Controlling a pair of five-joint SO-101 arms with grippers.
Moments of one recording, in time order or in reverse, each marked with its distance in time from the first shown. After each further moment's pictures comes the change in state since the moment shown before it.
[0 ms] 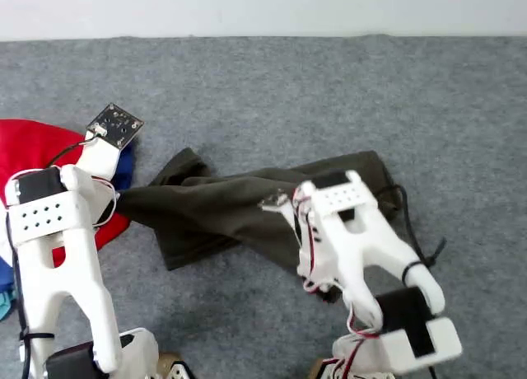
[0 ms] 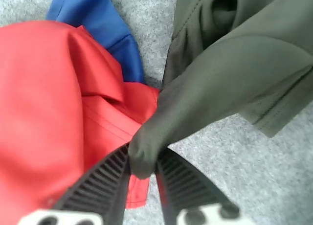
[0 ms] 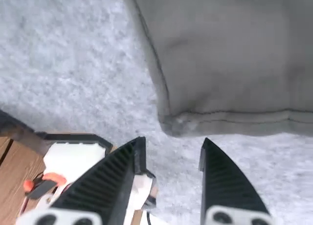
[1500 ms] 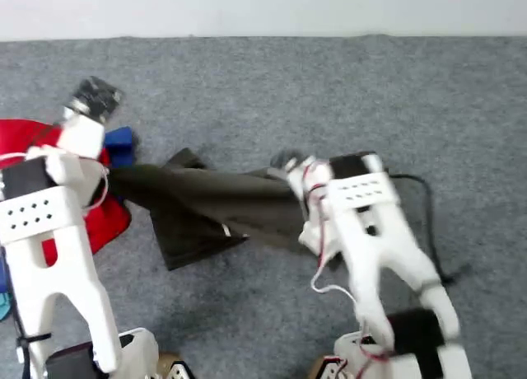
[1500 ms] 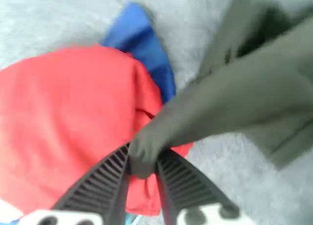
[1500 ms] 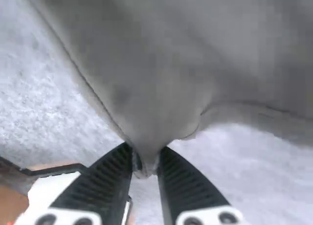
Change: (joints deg) left arm 0.0 0.1 -14.6 4.0 8.9; right arm 4.6 -9.3 -15.7 5.1 1.1
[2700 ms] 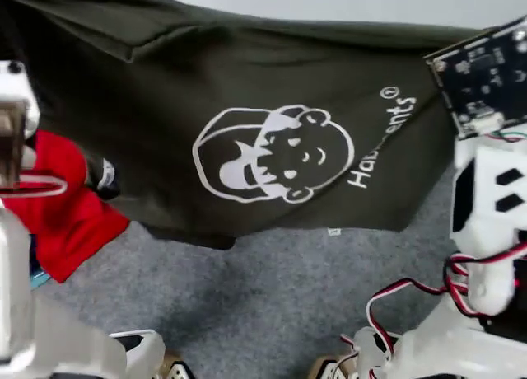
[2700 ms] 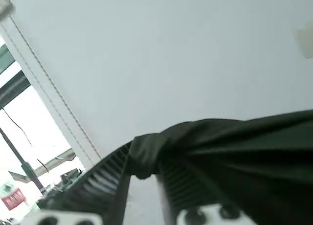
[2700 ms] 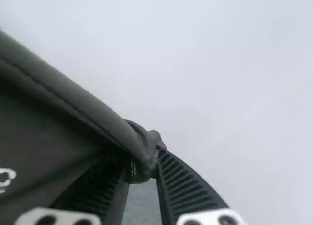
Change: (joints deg) left arm 10.7 -0.2 -69.2 -7.6 4.9; right arm 27.6 -14.4 -64.8 -10.5 9.8
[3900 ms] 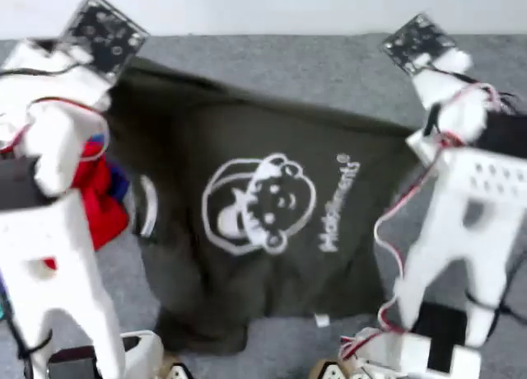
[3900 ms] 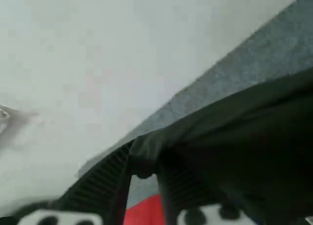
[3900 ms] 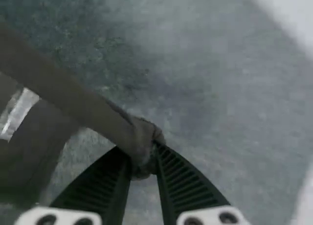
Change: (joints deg) left arm -1.2 -0.3 52.3 -10.1 -13.1; right arm -1.3 23.3 21.8 11.1 8.5
